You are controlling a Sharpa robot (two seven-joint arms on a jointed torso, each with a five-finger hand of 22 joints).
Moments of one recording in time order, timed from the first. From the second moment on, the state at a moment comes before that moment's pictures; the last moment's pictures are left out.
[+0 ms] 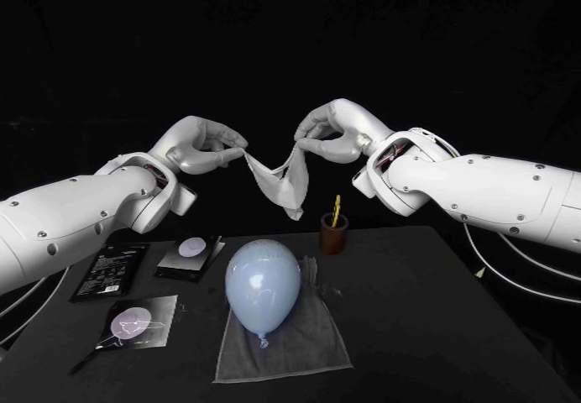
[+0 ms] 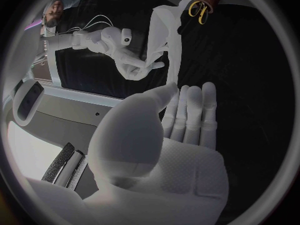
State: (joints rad) left arm 1.37 -0.71 -0.04 1.21 -0.74 -0.30 0.43; left_hand 1.45 -0.09 0.51 -0.02 0.05 0.90 0.20 0.23 0.38 0.95 0.14 0.39 0.09 0.85 0.07 1.39 0.30 0.17 0.71 0.17 1.06 0.67; right arm 1.48 -0.71 -0.13 1.42 -1.03 -0.55 0.21; right_hand 1.28 0.03 0.58 -0.13 0.04 0.97 0.15 0.42 0.42 1.09 0.10 0.42 0.30 0.84 0.10 0.63 0.66 0.17 0.87 0.24 0.11 0.10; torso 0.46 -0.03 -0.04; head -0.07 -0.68
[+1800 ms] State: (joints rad) left arm 1.35 -0.62 -0.04 1.35 -0.60 -0.36 0.30; left_hand 1.47 -0.10 -0.05 0.29 0.05 0.92 0.20 0.25 0.41 0.95 0.15 0.43 0.11 0.73 0.12 0.91 0.18 0.17 0.84 0.26 0.38 0.18; right arm 1.47 -0.68 -0.13 1.44 -1.03 -0.55 0.19; right_hand 1.28 0.03 0.58 -0.13 0.04 0.97 0.15 0.42 0.42 1.09 0.10 0.42 0.30 0.85 0.09 0.63 0.65 0.18 0.87 0.24 0.11 0.10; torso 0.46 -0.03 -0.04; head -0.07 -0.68
